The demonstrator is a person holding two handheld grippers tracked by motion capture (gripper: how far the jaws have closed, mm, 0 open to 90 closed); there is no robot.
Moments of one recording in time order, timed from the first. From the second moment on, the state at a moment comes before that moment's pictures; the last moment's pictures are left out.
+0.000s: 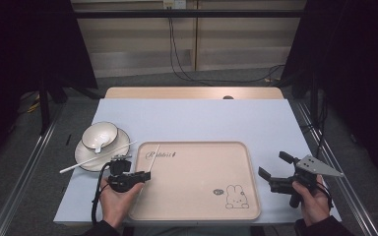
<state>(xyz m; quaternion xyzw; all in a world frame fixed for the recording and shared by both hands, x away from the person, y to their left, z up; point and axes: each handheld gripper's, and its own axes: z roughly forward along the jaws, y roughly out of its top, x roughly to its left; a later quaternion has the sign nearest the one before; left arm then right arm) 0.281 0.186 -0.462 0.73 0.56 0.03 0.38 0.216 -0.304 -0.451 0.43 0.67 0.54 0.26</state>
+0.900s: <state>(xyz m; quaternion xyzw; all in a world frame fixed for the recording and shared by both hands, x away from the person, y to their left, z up) 0.263 0.251 -0.427 0.79 0.39 0.07 0.47 0.216 -0.304 -0.451 0.43 0.67 0.54 0.27</state>
